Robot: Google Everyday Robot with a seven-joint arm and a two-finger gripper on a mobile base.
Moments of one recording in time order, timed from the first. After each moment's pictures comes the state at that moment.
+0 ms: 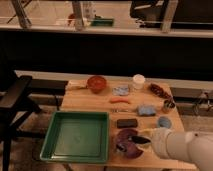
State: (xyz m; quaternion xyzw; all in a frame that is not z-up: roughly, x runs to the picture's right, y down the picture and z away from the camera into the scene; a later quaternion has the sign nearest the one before) arm 0.151 0.193 0.557 -0.12 -0.21 0.14 0.96
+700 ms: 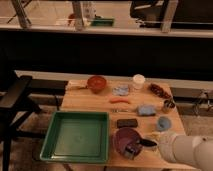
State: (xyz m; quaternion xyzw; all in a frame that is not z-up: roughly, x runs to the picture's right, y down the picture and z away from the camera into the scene) arm 0.184 0.202 0.557 -0.12 -0.16 0.15 0.97
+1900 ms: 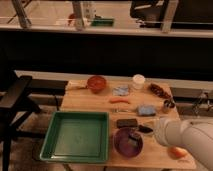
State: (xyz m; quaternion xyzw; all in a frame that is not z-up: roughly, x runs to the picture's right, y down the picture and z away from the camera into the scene) arm 0.181 0.158 0.592 -0.09 -0.14 0.11 0.98
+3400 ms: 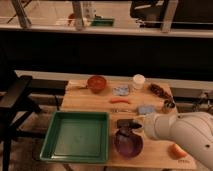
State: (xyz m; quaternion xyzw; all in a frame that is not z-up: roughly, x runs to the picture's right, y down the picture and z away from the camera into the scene) arm 0.138 0.147 0.604 -0.09 -0.19 0.09 0.97
